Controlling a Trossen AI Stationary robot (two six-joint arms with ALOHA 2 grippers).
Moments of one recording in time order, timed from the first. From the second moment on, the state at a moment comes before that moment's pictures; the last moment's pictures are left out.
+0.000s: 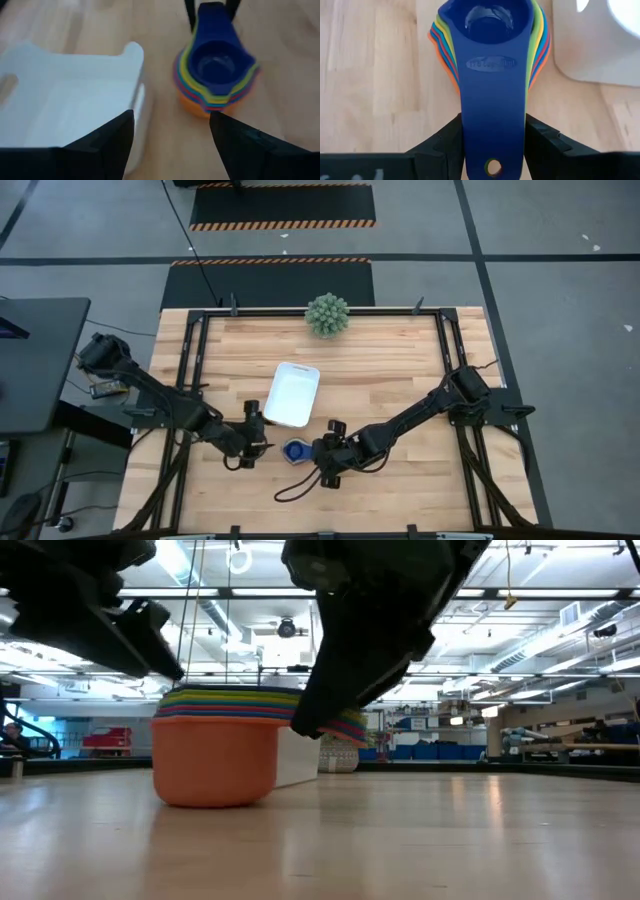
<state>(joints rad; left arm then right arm) -0.56 1.24 0.58 -0.11 -0.52 -0.24 0.43 2.05 1.42 -0.38 0.34 0.49</state>
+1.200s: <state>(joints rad) -0.31 1.24 0.59 -0.33 -0.26 -0.04 0.46 2.00 1.43 -0.48 0.33 0.54</state>
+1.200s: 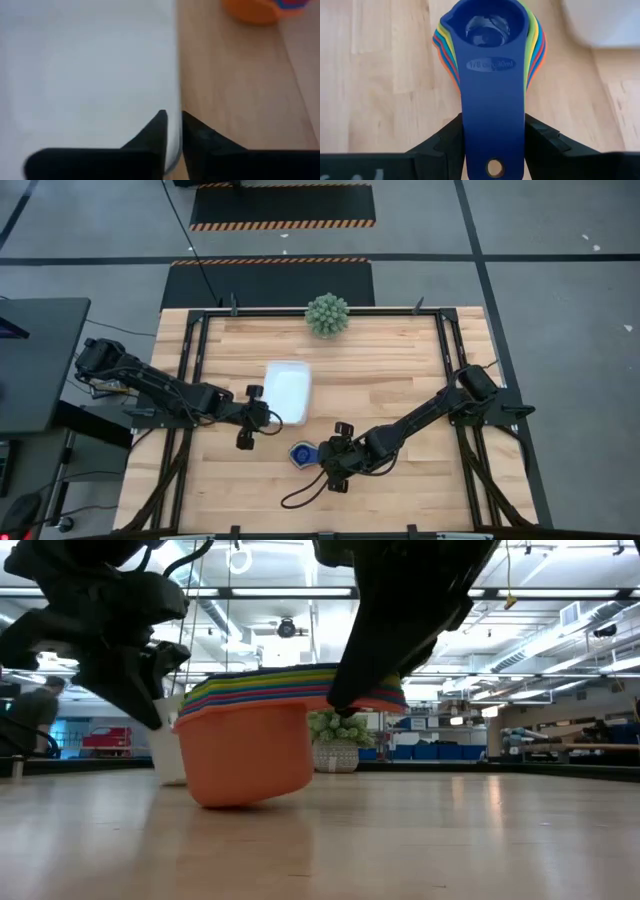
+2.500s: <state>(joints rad) -0.53 1.21 0.59 -0.47 -0.14 -0.33 0.44 2.00 1.42 -0.45 0.25 0.45</state>
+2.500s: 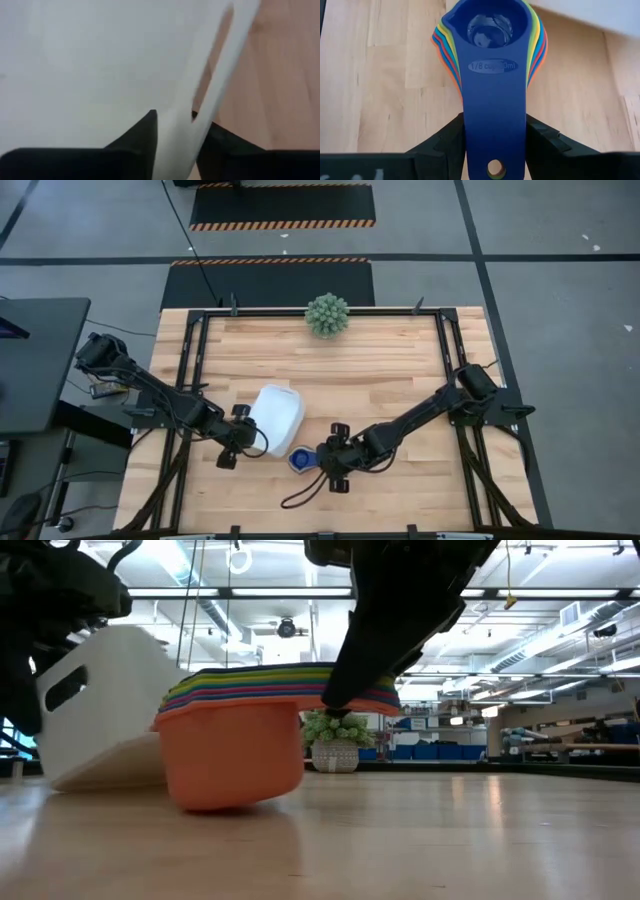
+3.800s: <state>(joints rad) -0.72 1.22 0.72 -0.12 -0.50 -0.35 0.44 2.00 1.43 -0.54 0.21 0.14</state>
